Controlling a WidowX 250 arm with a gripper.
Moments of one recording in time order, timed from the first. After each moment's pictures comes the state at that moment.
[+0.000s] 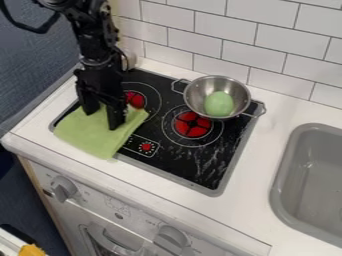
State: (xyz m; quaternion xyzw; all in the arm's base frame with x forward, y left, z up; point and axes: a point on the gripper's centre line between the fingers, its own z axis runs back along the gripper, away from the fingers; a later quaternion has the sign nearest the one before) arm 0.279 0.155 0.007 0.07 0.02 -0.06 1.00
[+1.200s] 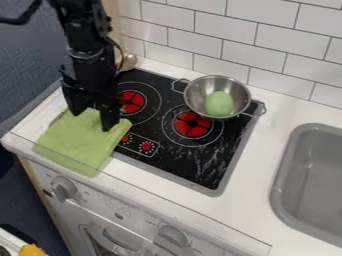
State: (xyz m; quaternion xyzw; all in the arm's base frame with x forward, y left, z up) arm 0.262 0.116 0.046 0.06 0.00 -0.03 1.00
